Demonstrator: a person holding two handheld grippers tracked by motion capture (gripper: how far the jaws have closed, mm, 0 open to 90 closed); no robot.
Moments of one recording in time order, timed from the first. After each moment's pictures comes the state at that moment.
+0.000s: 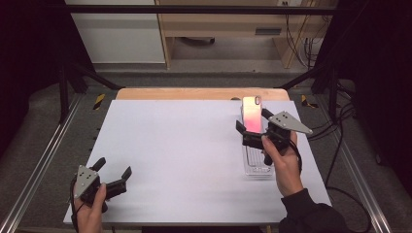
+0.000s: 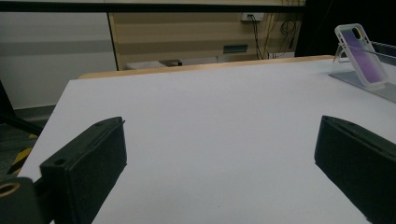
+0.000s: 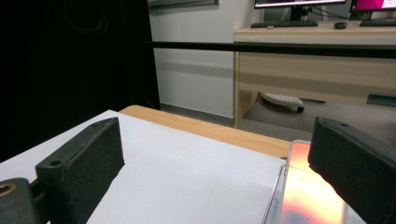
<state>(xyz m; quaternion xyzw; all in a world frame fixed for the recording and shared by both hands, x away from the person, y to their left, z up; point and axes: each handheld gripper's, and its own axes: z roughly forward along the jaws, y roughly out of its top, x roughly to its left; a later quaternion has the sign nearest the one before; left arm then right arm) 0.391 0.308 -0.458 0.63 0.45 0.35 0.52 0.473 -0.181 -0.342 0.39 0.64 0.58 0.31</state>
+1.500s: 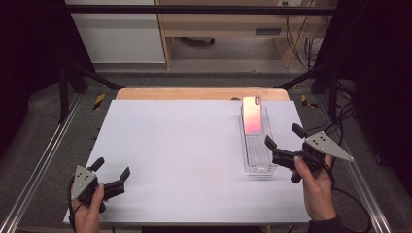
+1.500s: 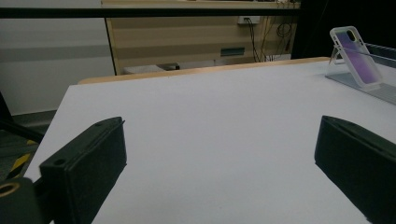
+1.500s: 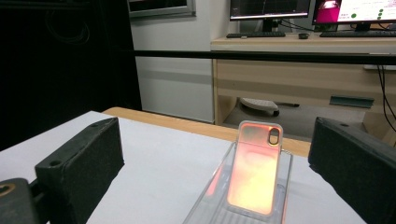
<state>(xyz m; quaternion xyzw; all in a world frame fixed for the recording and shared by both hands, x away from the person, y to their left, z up) 0.389 0.312 -0.456 0.64 0.43 0.35 0.53 0.420 -0.246 -0.352 0.41 0.62 0.58 0.34</state>
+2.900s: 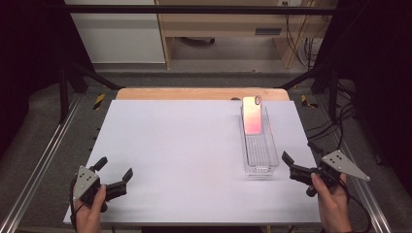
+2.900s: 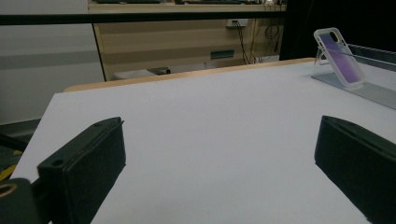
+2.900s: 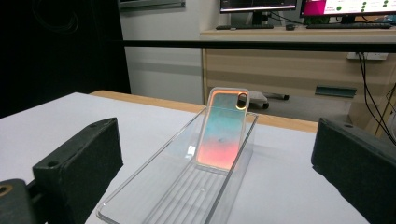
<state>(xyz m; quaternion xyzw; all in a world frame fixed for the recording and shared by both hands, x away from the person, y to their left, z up) 0.388 0.306 -0.455 0.64 0.41 0.35 0.54 0.403 -0.297 -0.401 0.41 0.62 0.57 0.35</state>
